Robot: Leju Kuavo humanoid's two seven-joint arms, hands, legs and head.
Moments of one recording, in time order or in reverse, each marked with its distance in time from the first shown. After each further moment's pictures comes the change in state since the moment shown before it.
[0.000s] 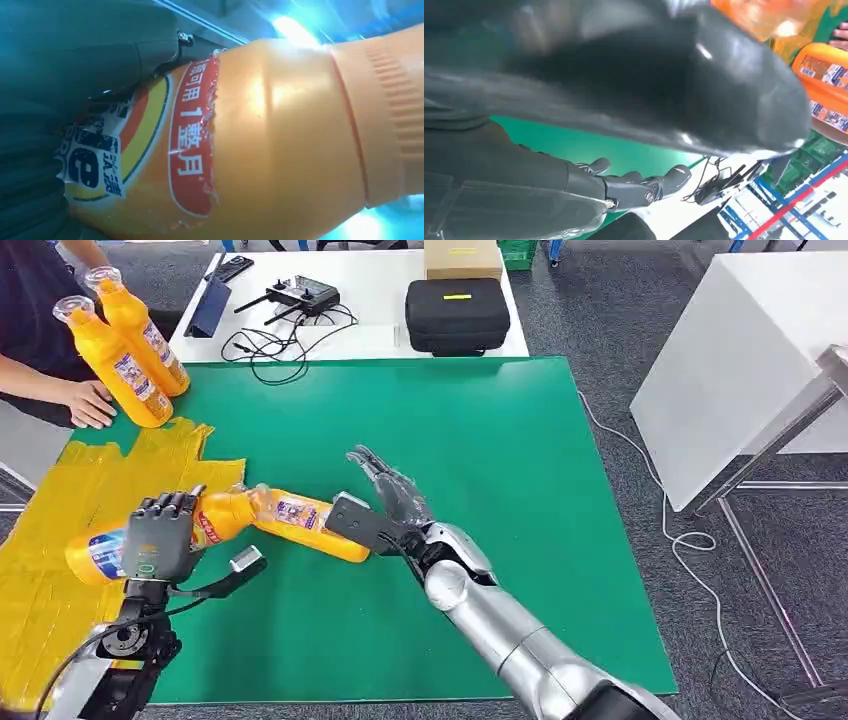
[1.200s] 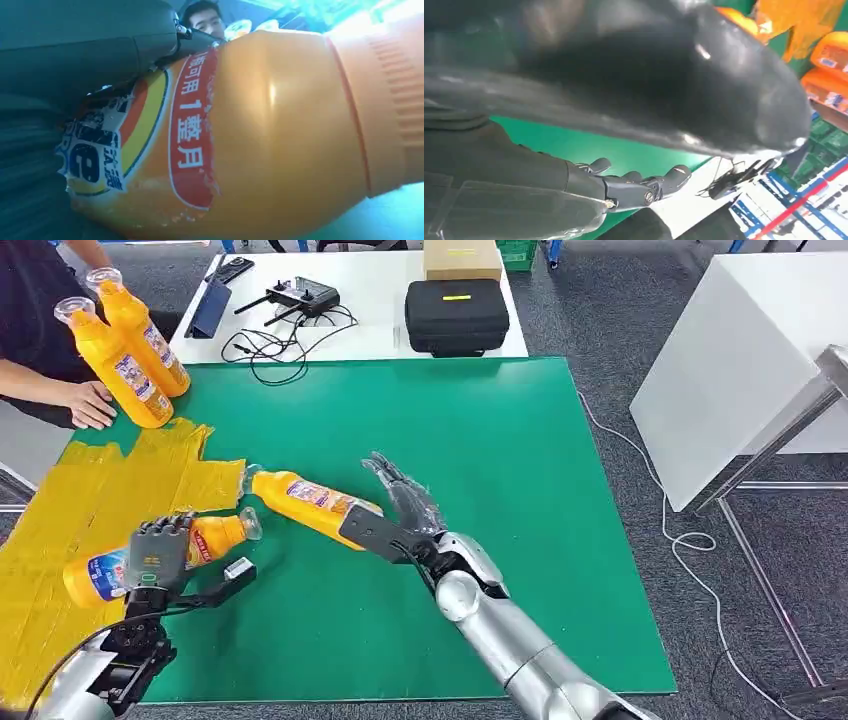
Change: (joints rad) left arm -0.150 0.048 -0.096 0.410 0.001 -0.020 0.147; right arm 0.087 -0.013 -0.092 -0.086 0.099 0.030 0.017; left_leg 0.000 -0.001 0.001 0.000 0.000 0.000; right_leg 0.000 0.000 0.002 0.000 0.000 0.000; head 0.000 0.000
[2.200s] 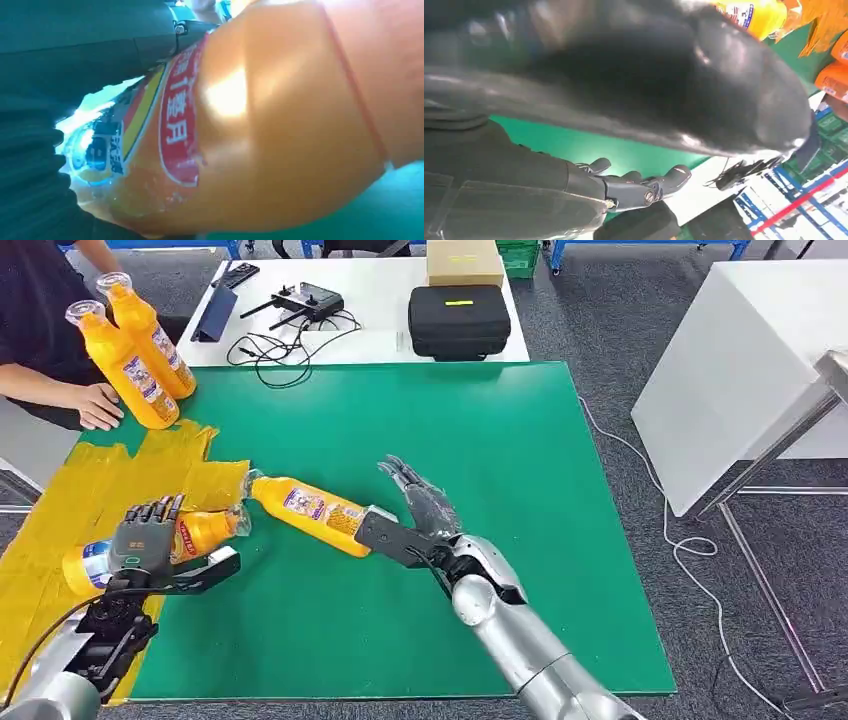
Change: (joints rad) left arm -0.047 0.010 0.052 0.032 0.085 -0.232 -0.187; right arm 0.034 -0.032 -0.053 -0.066 0.073 0.051 -0.001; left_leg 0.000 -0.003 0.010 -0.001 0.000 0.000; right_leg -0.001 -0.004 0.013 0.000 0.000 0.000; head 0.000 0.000
